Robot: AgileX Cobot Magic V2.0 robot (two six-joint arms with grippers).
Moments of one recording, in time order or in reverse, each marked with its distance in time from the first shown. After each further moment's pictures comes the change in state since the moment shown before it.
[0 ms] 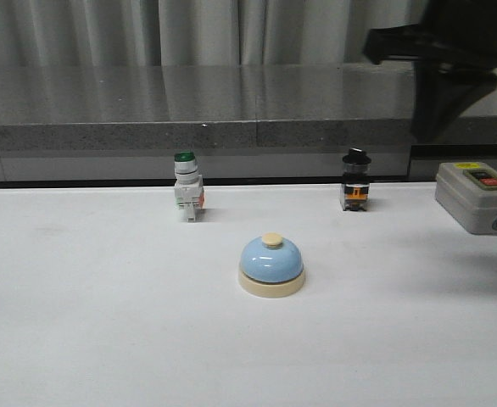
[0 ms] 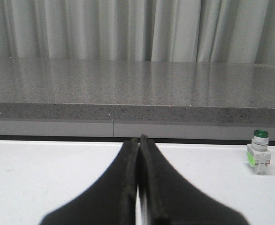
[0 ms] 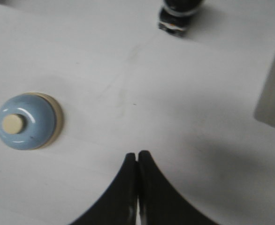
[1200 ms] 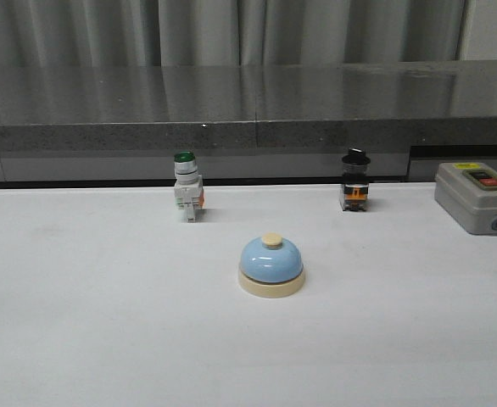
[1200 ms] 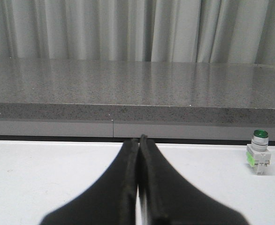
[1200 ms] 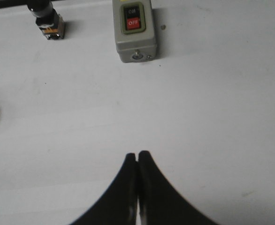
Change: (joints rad) left arm 0.000 0.000 0.000 0.000 0.000 0.000; right arm -0.337 -0.994 0.743 0.033 -0.188 0.003
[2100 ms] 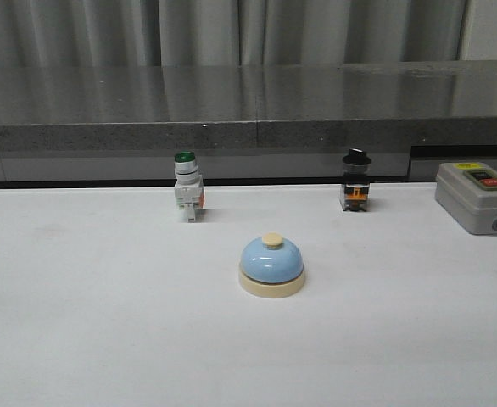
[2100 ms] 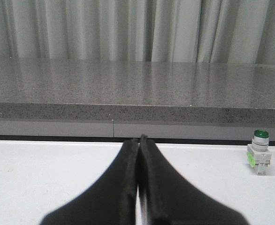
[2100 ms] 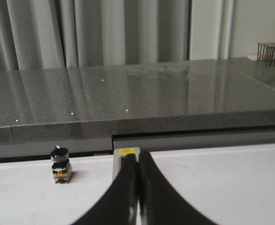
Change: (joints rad) left arm 0.000 0.000 0.000 0.000 0.000 0.000; right arm 0.000 -0.647 0.414 -0.052 -0.518 0.000
